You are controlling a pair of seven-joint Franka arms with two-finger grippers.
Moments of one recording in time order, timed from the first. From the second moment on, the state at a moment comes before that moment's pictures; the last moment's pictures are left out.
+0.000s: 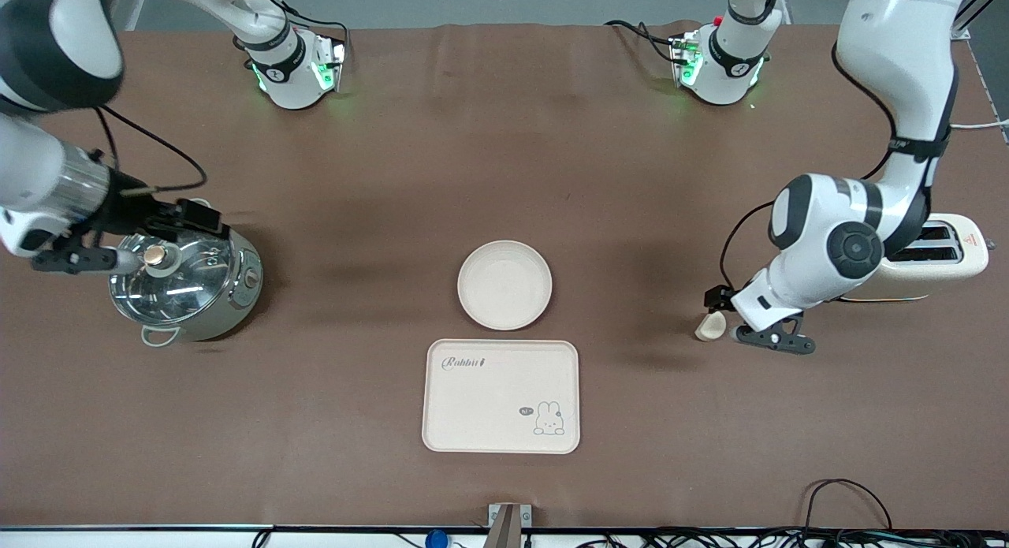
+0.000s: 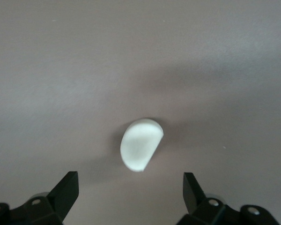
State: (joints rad) left arm -0.04 0.48 -0.14 -1.87 0.05 2.35 0.05; right arm 0.12 0.12 -0.04 -1.72 0.26 1.76 0.09
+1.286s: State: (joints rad) left arm -0.05 0.61 -0.24 -1.84 0.07 2.41 -0.18; right arm 0.65 0.46 -0.04 -1.99 0.46 2.57 0.43
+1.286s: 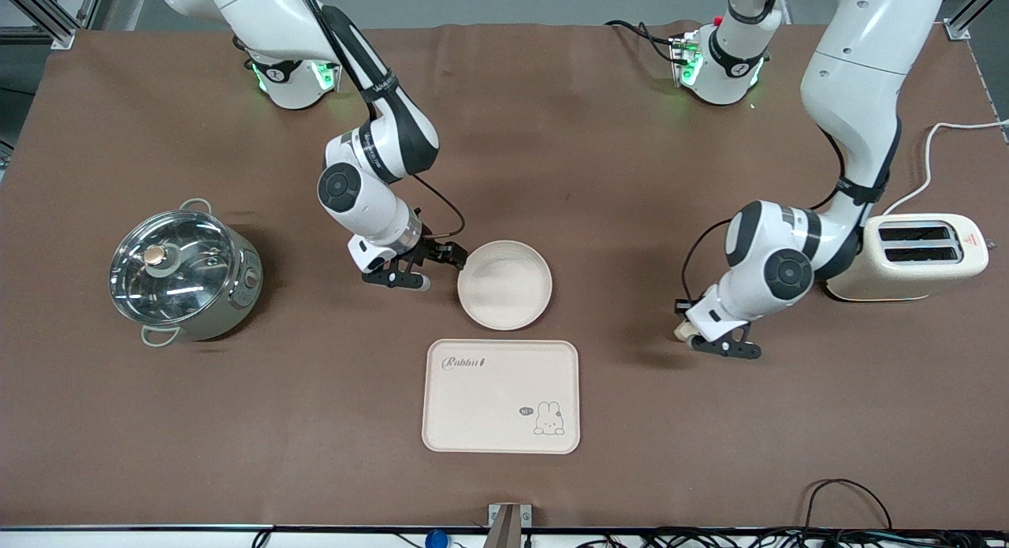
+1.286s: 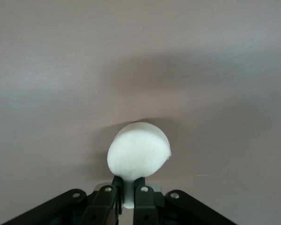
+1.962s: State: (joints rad) left arm -0.26 0.66 -0.46 -1.68 0.07 2.36 -0.80; right arm 0.69 0.58 -0.04 -1.95 0.47 2.69 0.47
